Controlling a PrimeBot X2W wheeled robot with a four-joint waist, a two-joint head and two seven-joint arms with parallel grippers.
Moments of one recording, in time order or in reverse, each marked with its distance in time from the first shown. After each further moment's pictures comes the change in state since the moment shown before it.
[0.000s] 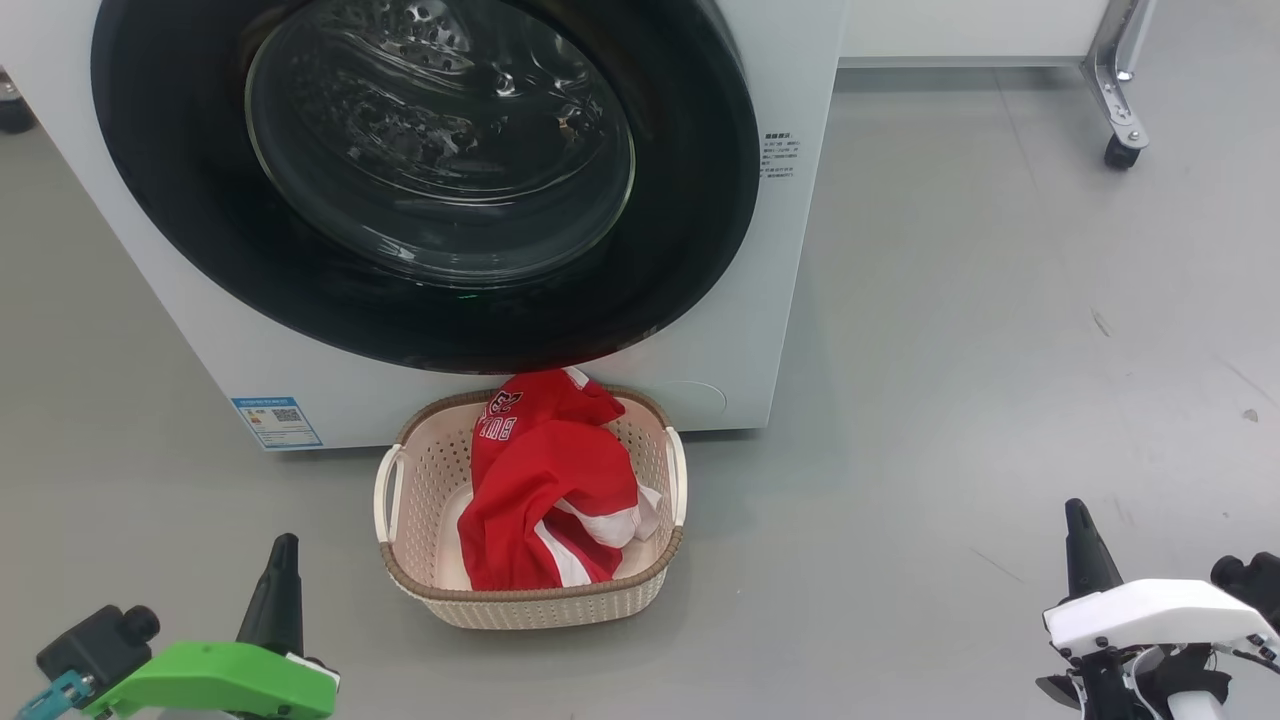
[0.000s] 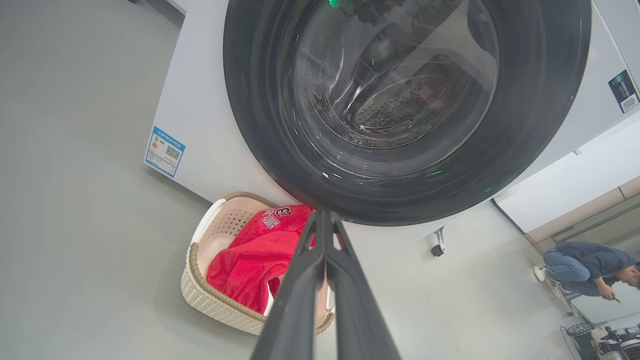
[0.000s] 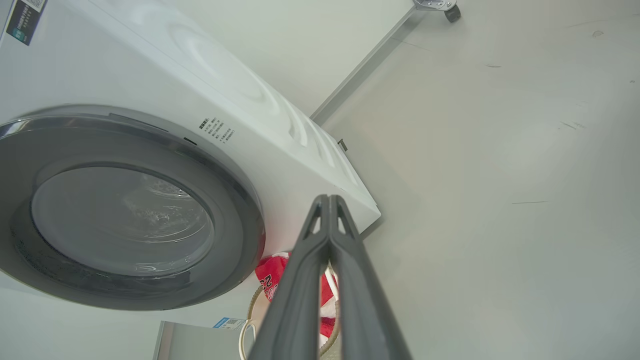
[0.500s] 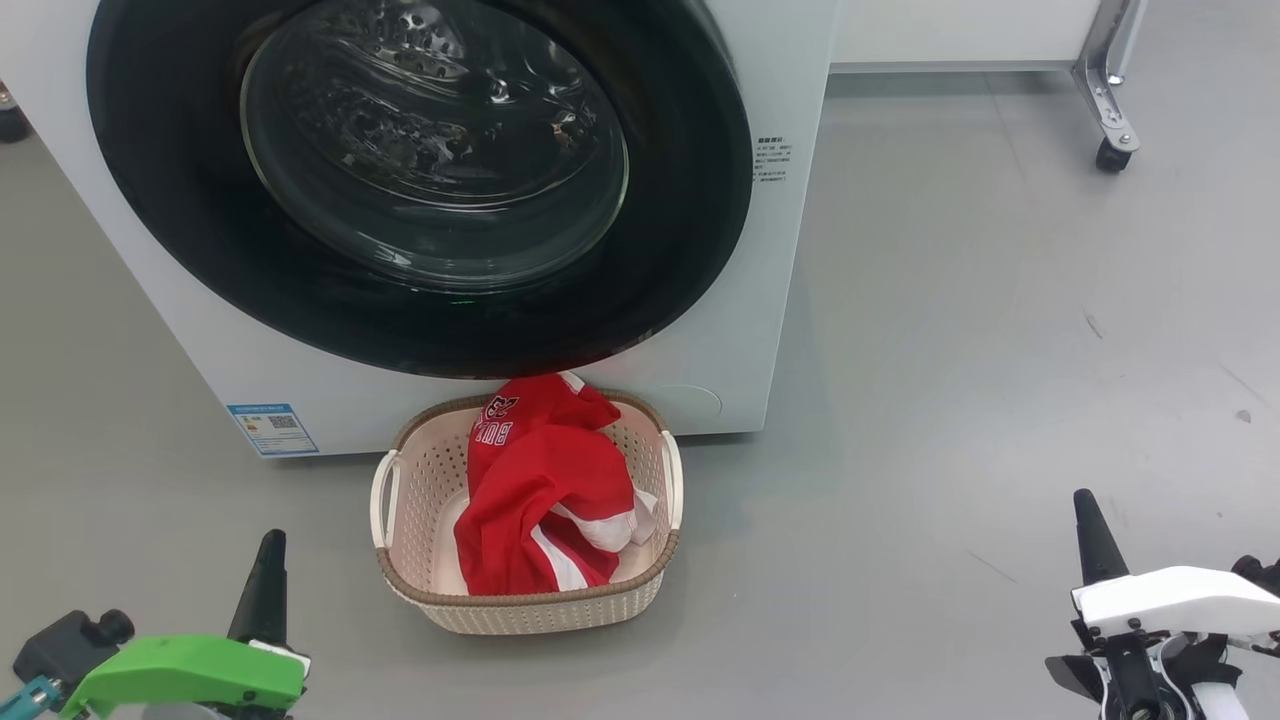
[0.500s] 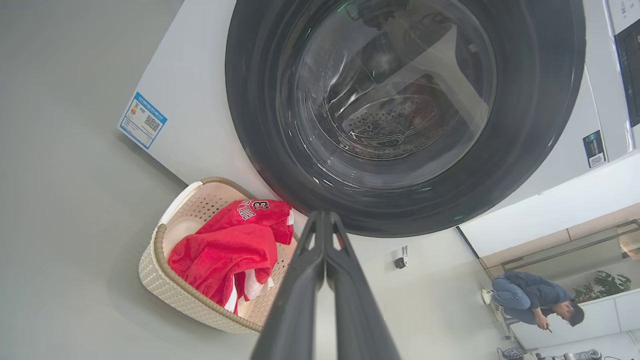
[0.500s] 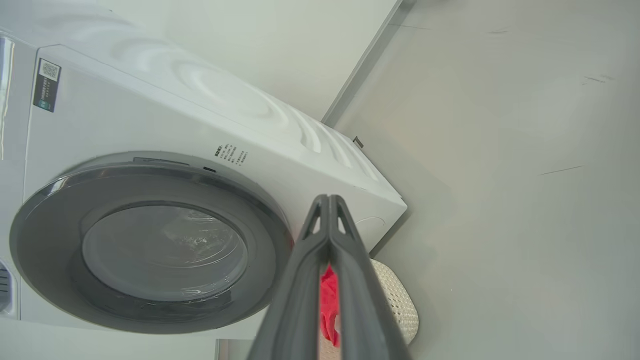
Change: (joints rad) left arm -0.022 -0.004 0.036 0.036 -0.191 -0.034 0.029; right arm -0.025 0.003 -0.041 0.020 0.180 0.027 0.042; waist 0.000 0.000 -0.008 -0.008
